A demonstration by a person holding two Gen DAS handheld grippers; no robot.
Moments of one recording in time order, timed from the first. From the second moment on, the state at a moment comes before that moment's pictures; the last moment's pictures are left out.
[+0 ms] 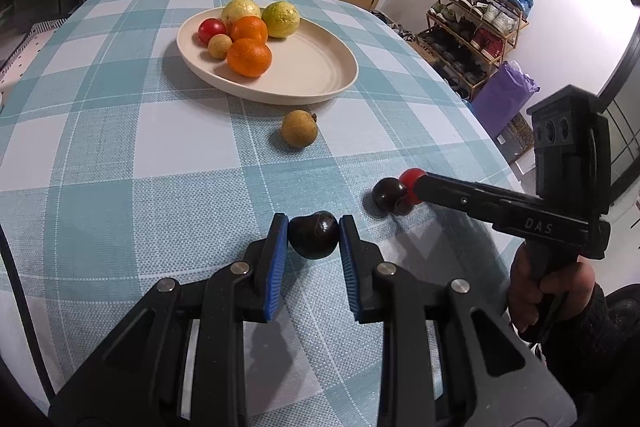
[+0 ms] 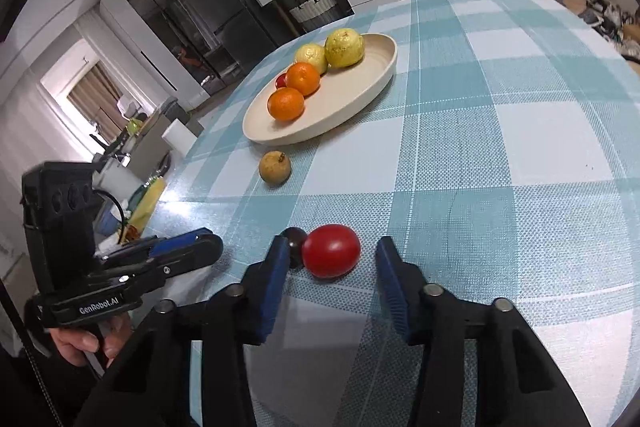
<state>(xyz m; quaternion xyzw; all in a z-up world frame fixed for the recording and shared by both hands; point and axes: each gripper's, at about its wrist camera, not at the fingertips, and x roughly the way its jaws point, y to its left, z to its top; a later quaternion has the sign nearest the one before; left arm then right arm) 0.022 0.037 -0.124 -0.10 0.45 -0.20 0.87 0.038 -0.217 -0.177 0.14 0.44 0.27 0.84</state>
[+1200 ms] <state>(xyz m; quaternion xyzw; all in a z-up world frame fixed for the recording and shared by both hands) 0.155 0.092 -0.086 -0.13 0.41 -0.16 0.89 0.096 -0.166 -0.129 0.10 0.39 0.33 0.85</state>
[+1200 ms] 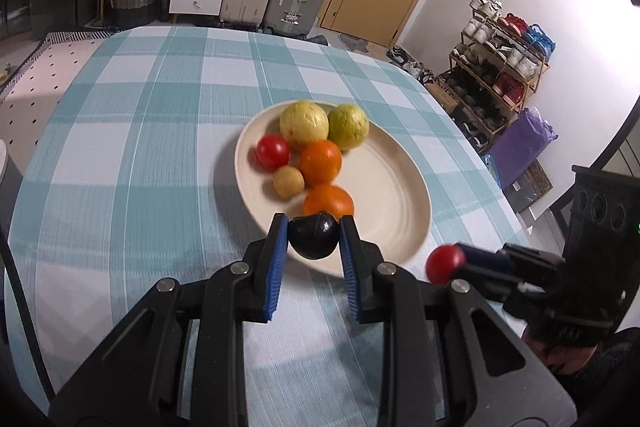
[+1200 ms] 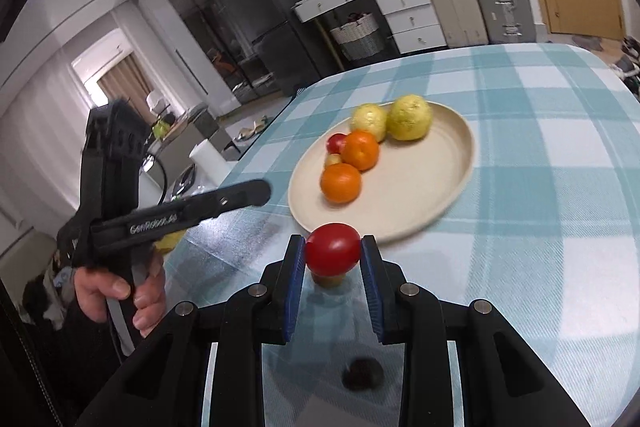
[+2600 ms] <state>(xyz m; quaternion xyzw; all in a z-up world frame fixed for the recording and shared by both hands) 0.255 0.105 -0.101 -0.14 0.45 -0.20 0.86 0.167 -0.070 -0.132 0.00 0.39 0.33 0.86</state>
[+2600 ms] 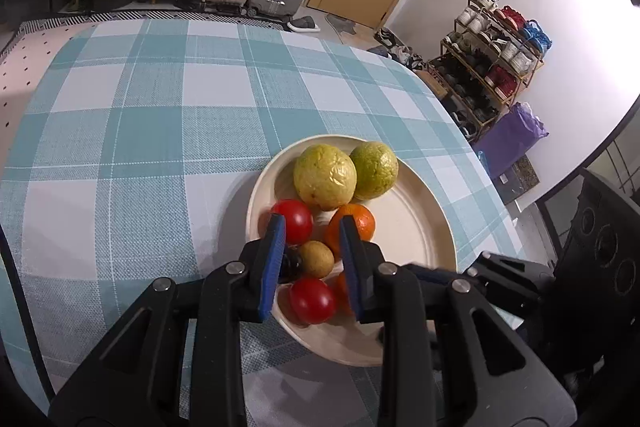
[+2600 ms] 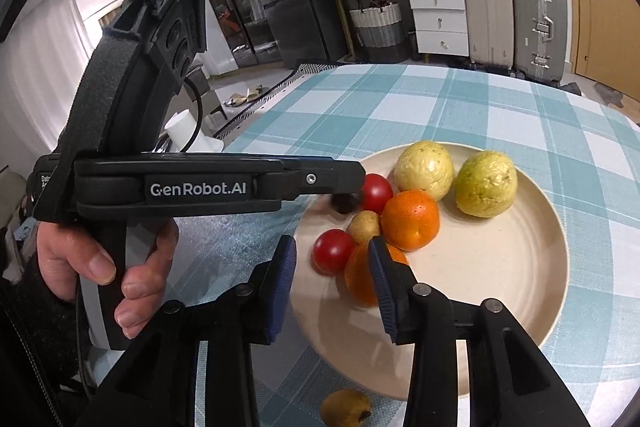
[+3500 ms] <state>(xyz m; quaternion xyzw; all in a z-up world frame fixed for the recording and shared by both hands) 0.162 0.086 -0.076 -0.10 0.43 -0.13 0.89 0.122 -0.187 -0.112 0.10 0.34 0.27 0.90</state>
